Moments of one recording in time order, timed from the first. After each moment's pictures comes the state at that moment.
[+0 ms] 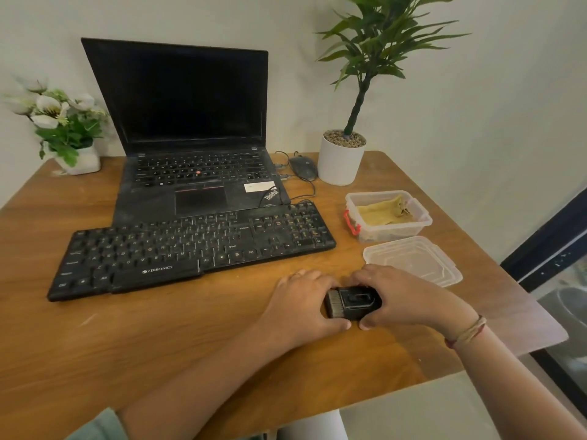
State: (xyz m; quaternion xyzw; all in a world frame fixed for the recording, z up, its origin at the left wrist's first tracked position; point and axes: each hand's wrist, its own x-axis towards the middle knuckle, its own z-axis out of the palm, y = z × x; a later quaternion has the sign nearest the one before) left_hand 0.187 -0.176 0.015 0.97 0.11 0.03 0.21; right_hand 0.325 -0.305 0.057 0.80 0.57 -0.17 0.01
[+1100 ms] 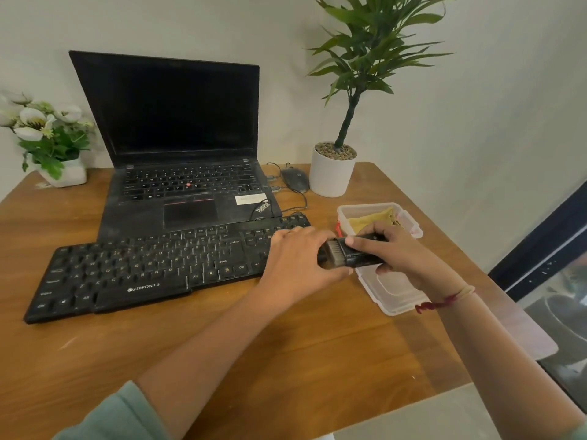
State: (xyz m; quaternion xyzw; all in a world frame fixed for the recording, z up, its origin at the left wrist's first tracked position) left_hand 0.231 -0.150 0.057 0.94 0.15 0.22 0.22; right_hand 0.363 -0.280 0.089 0.82 0.30 -0.26 -0.41
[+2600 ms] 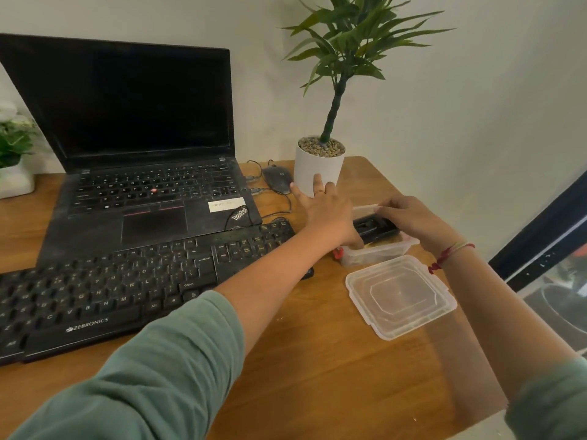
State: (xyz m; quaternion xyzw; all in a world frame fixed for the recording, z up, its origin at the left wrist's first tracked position) left_hand 0.381 -0.143 0.078 0.98 0.21 0.02 0.06; right_hand 0.486 -0.263 0.076 0.90 0.25 -0.13 -0.32
